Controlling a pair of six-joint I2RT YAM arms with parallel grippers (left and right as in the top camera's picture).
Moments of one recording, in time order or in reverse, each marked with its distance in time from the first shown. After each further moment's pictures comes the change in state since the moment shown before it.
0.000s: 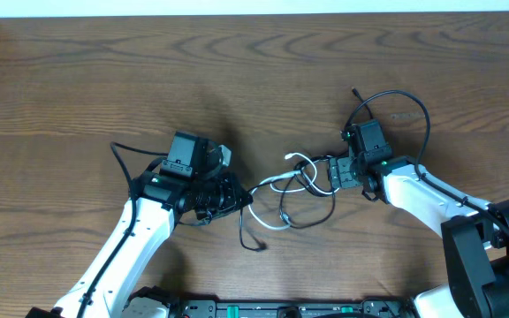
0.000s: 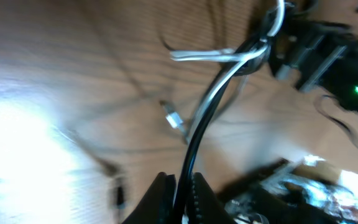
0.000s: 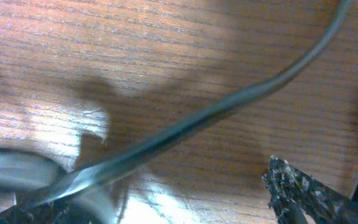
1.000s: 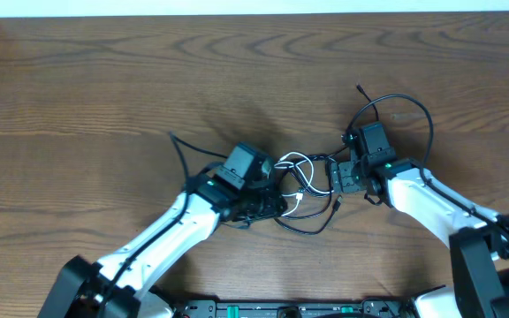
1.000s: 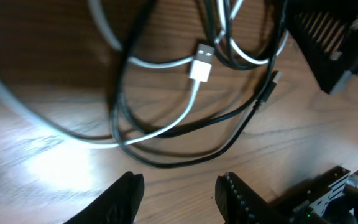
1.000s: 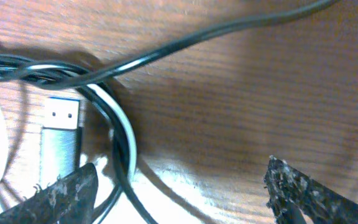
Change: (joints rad) left arm -0.317 0.179 0.000 0.238 -0.180 -0.159; right arm -0.002 -0.068 -0.013 -0.064 -0.053 0.004
